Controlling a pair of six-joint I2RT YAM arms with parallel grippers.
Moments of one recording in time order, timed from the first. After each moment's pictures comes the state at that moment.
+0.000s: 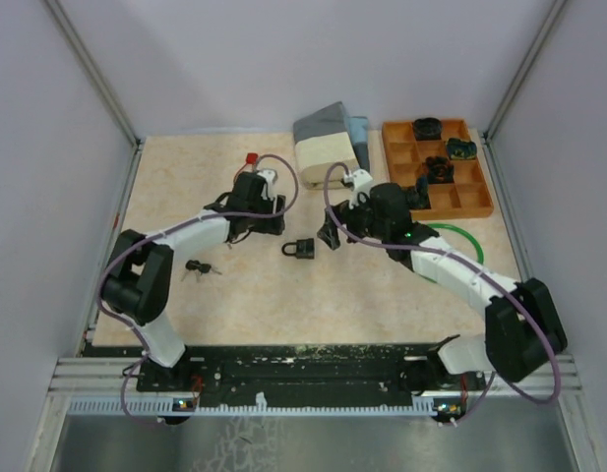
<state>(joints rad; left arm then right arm) -0.51 1.77 1.13 -0.16 -0.05 -0.20 0.50 1.30 0.82 0.02 -0.28 0.15</state>
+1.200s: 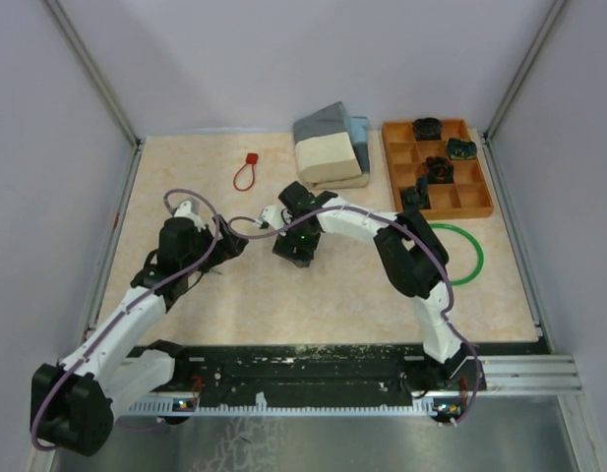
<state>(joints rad) -0.31 0.96 0.56 -0.13 0.04 -0.62 0.76 2.10 1.59 -0.66 -0.16 -0.51</state>
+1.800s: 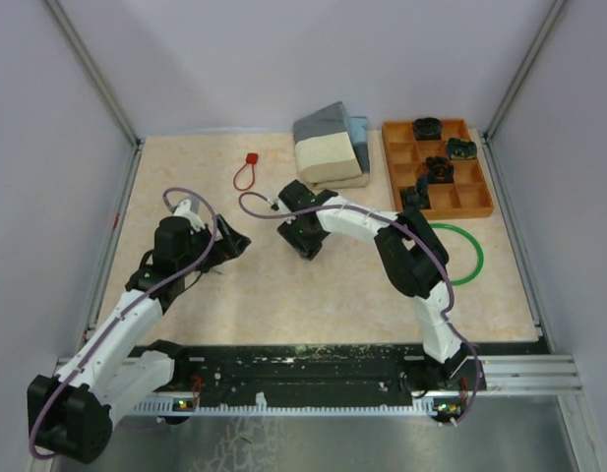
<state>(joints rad) -0.31 0.90 0.57 -0.18 0.10 -0.61 0.76 2.12 1.62 -0.70 0.03 -0.14</state>
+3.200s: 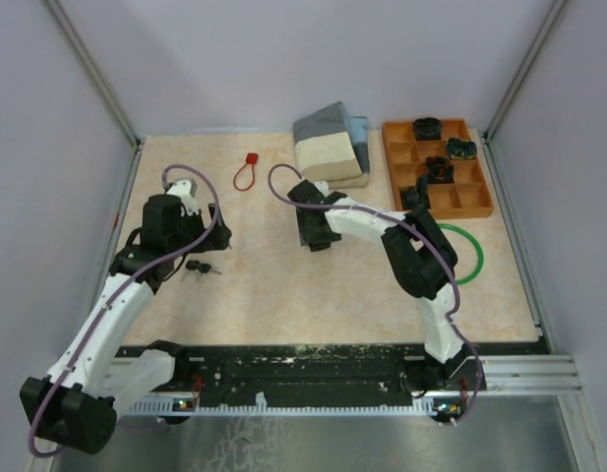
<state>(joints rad) -0.27 0.96 0.86 -0.50 -0.03 -0.26 0.73 2.04 1.48 -0.58 0.27 0.51</state>
